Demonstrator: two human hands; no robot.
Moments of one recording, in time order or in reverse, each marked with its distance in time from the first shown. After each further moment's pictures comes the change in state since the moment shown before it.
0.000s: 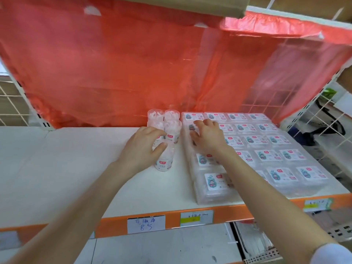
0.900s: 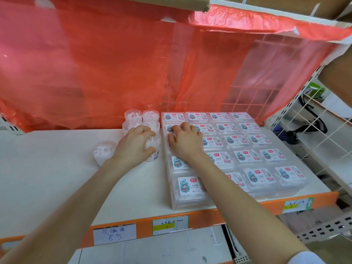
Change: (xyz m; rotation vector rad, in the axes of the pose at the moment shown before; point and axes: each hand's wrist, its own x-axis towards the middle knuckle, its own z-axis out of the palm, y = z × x) left_hand 0.039 0.009 0.047 0.129 -0.086 -0.080; right_hand 0.002 0.011 0.018 0.035 0.026 -0.026
